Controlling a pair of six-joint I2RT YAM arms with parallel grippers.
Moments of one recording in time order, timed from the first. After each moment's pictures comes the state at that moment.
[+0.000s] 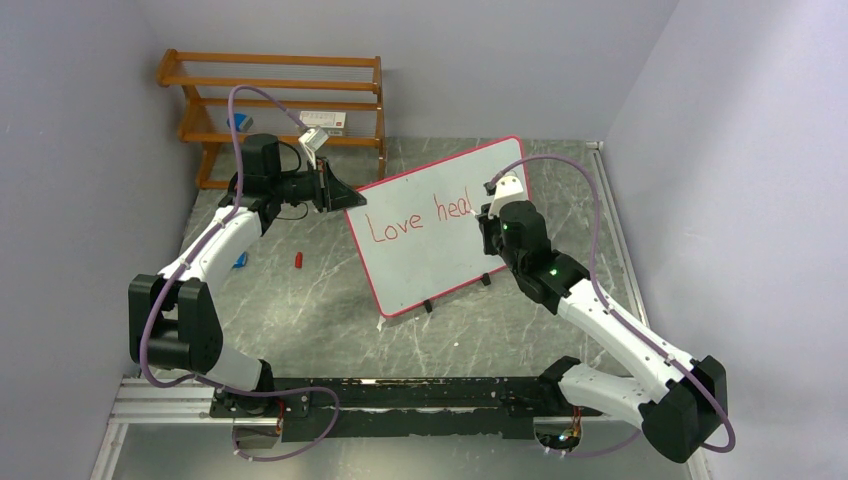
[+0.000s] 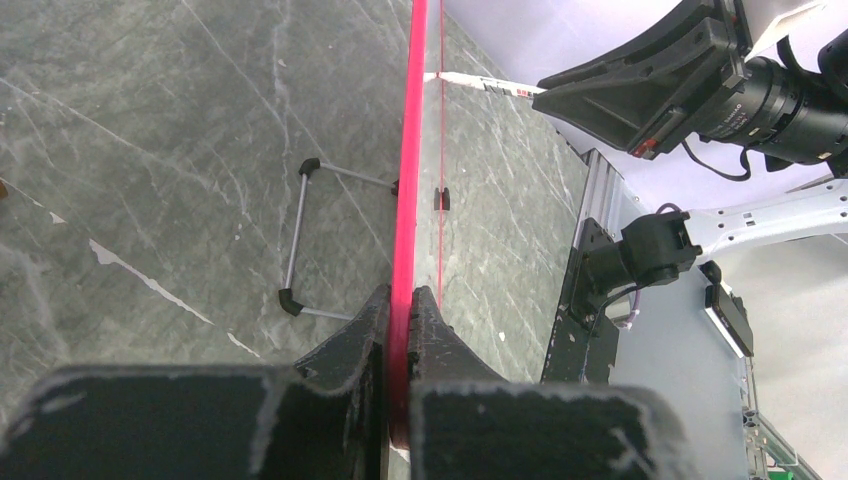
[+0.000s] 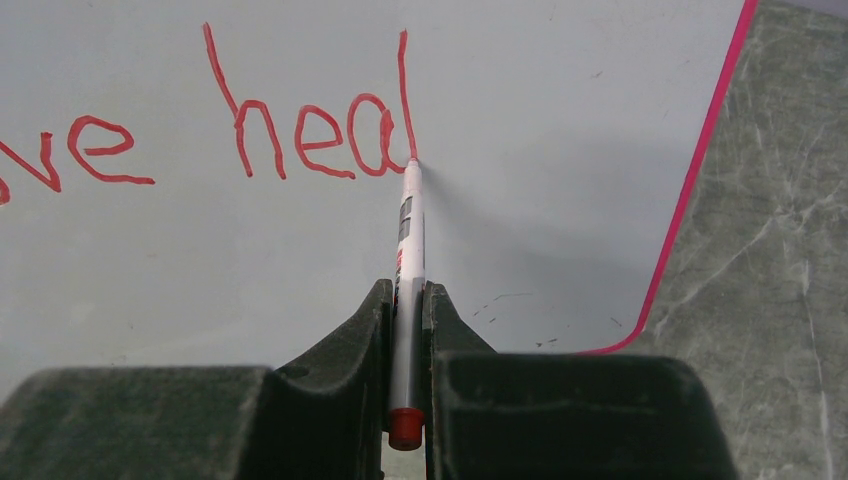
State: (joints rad) left arm -0.16 1.49 1.10 -0.04 1.06 -0.25; right arm 0.61 1.04 0.83 -0.22 0.32 0.06
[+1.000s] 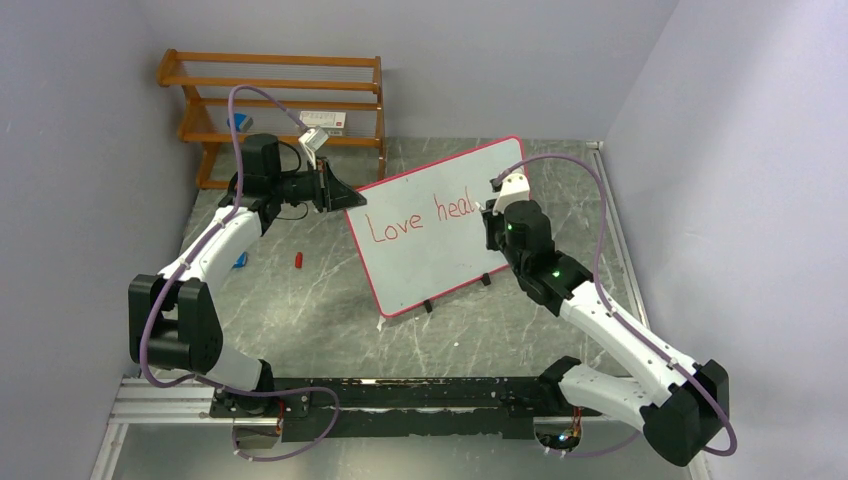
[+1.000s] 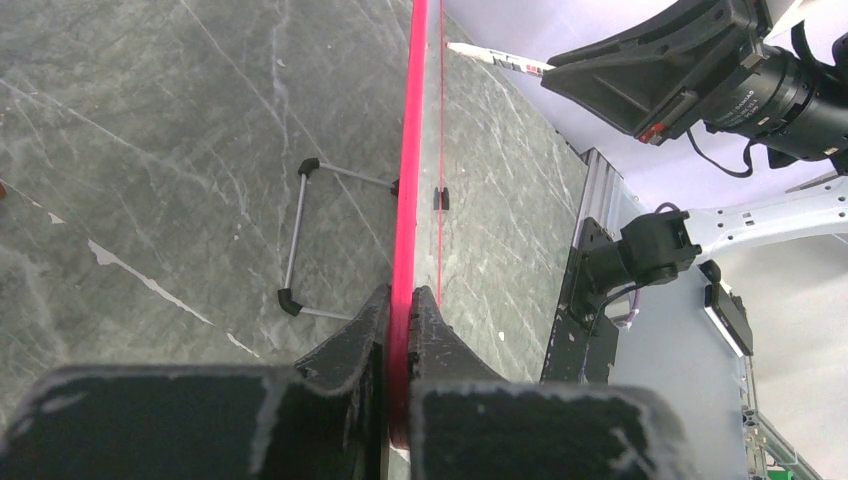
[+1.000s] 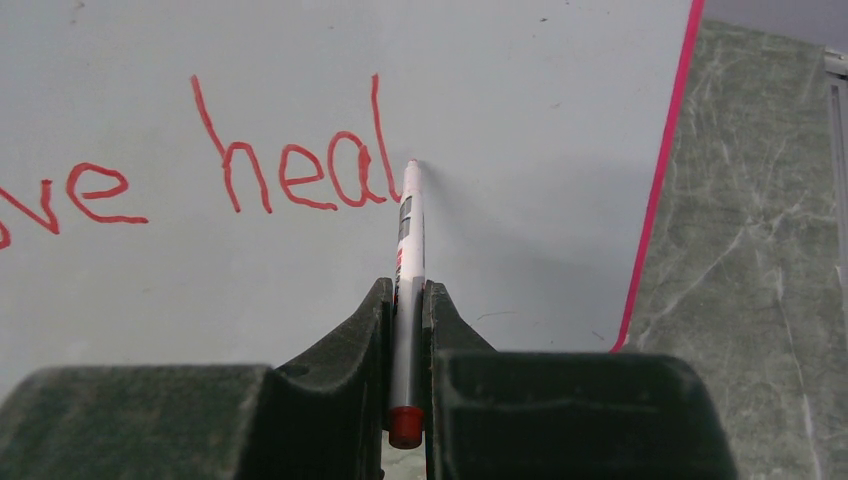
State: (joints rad) left arm -0.16 1.49 1.10 -0.04 1.06 -0.25; right arm 0.61 1.02 0.82 -0.17 0.36 0.06
